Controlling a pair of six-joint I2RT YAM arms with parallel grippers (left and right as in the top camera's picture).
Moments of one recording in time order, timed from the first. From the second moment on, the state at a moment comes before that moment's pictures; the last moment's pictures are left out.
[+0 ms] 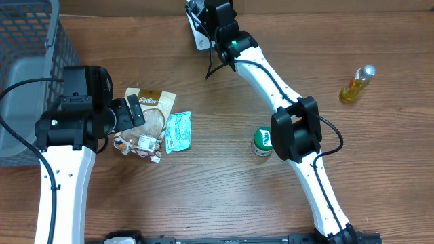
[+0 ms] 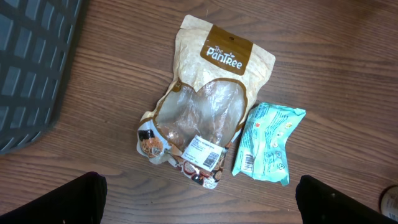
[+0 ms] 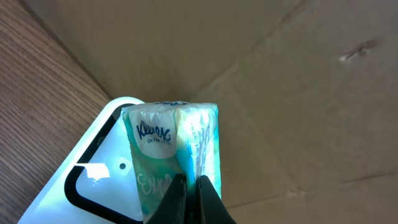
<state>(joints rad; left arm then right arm) 0.03 1.29 1.30 -1.10 -0.03 -0.27 0.48 2.64 2.45 -0.25 0.23 -0.60</state>
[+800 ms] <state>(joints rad) 0.03 1.29 1.30 -1.10 -0.03 -0.27 0.48 2.68 2.45 -0.22 0.23 -0.60</state>
